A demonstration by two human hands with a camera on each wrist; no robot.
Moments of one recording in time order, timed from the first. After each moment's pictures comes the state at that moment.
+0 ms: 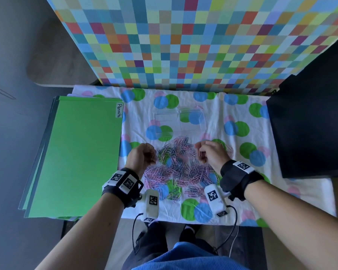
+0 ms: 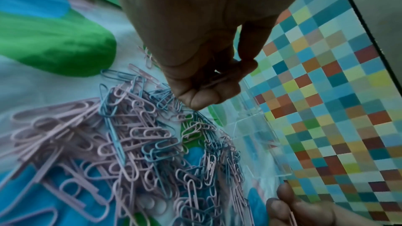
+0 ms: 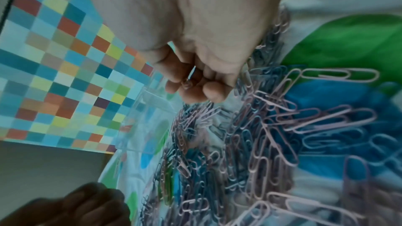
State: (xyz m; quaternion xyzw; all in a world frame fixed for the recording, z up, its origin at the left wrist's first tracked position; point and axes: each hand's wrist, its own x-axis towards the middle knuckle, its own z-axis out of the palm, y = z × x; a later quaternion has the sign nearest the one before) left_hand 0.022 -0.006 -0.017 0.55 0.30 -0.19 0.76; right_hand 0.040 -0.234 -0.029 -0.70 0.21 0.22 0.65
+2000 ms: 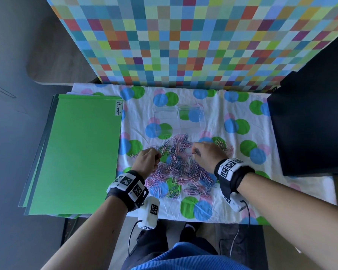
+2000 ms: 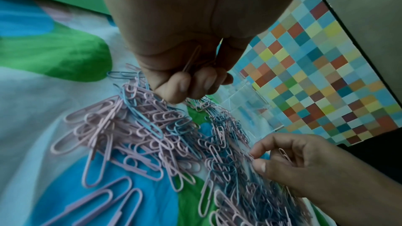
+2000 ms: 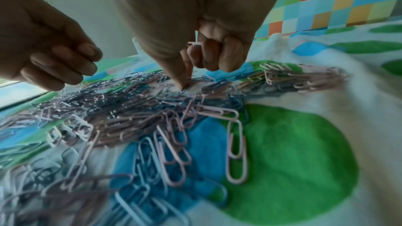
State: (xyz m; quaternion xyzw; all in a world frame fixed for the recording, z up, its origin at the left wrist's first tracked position) left_hand 0.012 -0.016 -0.025 0.71 0.23 -0.25 0.62; right_hand 0.037 -0.238 -0.032 -0.95 -0.11 0.19 0.22
